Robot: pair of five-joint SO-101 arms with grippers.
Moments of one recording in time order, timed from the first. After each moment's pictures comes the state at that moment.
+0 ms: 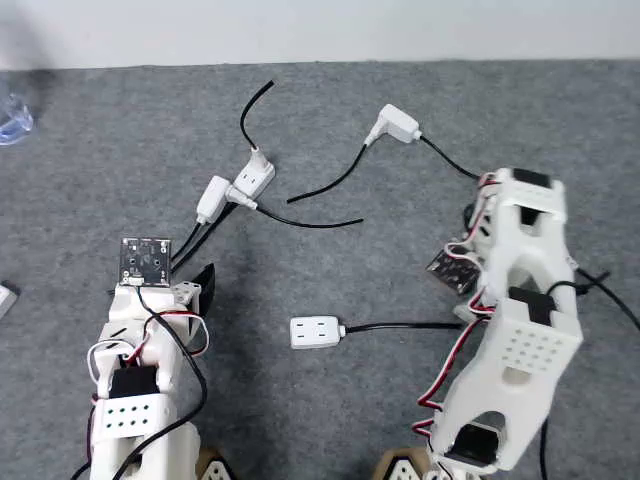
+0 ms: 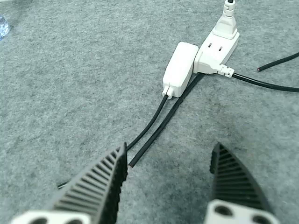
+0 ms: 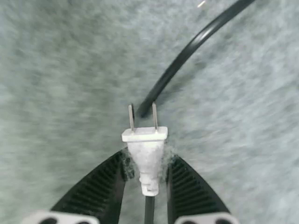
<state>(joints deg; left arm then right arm) -11.3 -64.0 89.9 23.8 -4.1 13.5 30.7 -9.5 92.6 147.5</state>
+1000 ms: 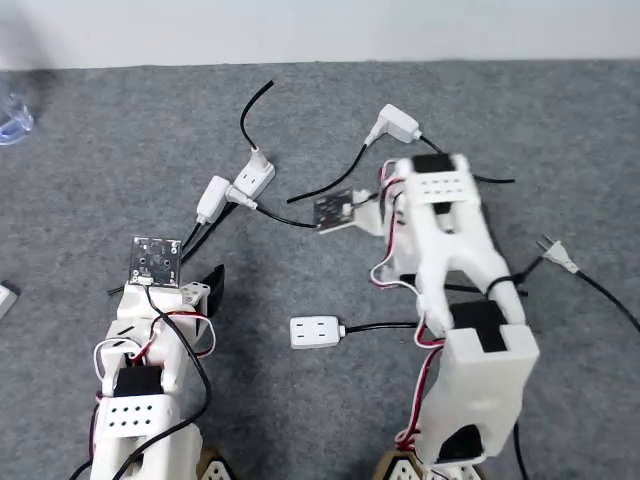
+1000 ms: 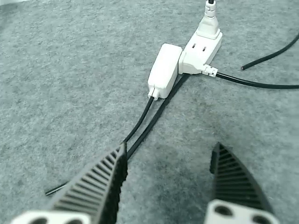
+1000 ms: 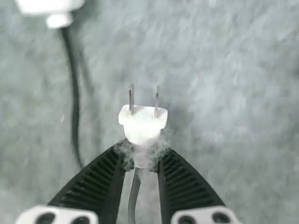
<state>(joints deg) -8.4 -64.0 89.9 23.8 -4.1 -9.8 21.9 -1.1 81.1 80.8</state>
